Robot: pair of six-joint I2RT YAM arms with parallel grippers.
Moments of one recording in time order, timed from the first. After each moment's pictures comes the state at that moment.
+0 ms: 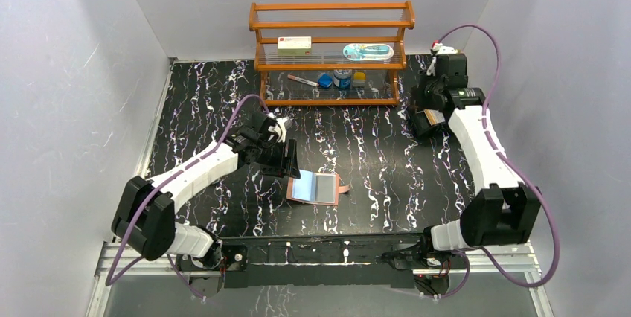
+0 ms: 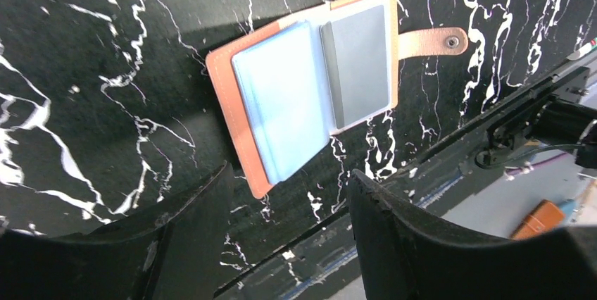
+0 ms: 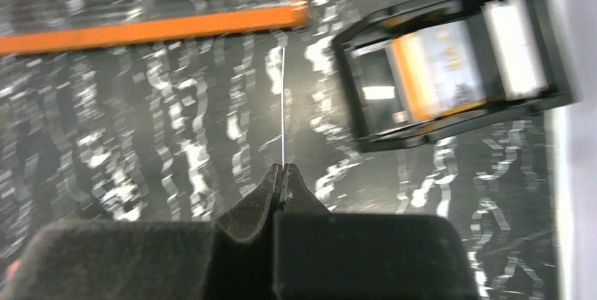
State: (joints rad) left arm -0.58 1.37 0.93 -0.60 0.30 -0.43; right arm 0.08 1.44 1.35 -0.64 0.06 0.14
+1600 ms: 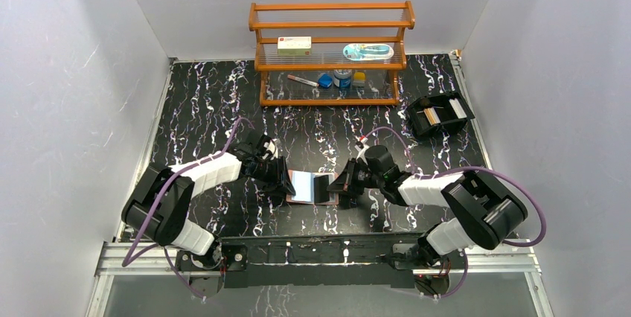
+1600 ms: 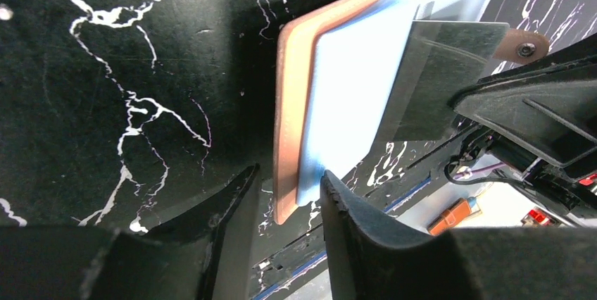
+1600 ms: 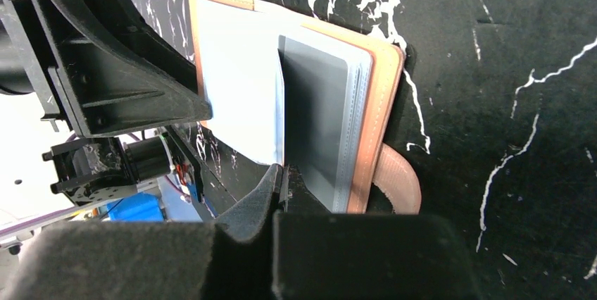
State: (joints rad) left arm -0.51 1.48 0.68 -0.37 0.47 -0.66; right arm 0.68 1.43 0.39 0.40 -0.43 0.97
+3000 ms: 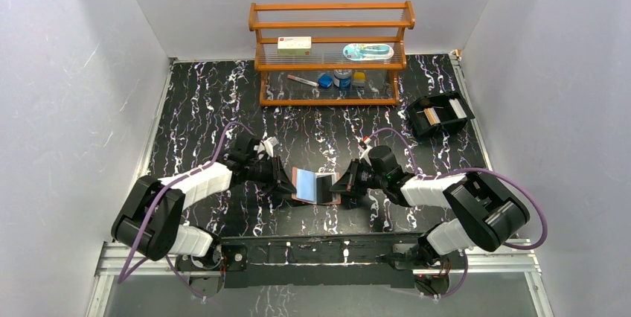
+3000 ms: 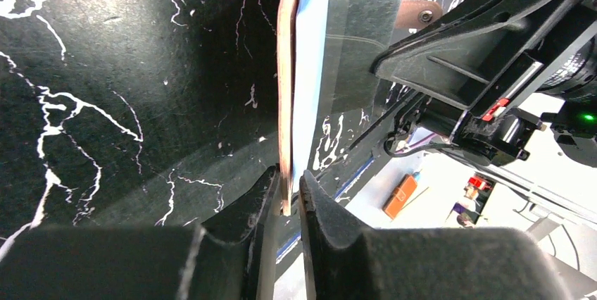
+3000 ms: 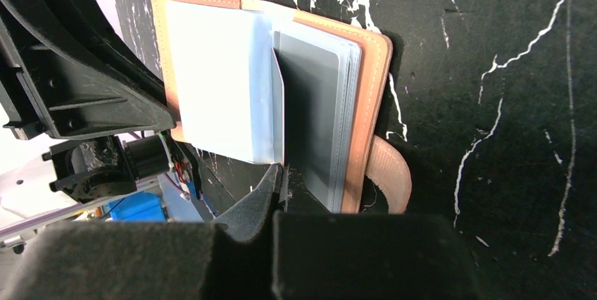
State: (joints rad) left arm -0.45 1.37 0.56 -0.18 0.65 -0.73; right arm 0.65 1.42 0.36 0.41 -0.46 0.96
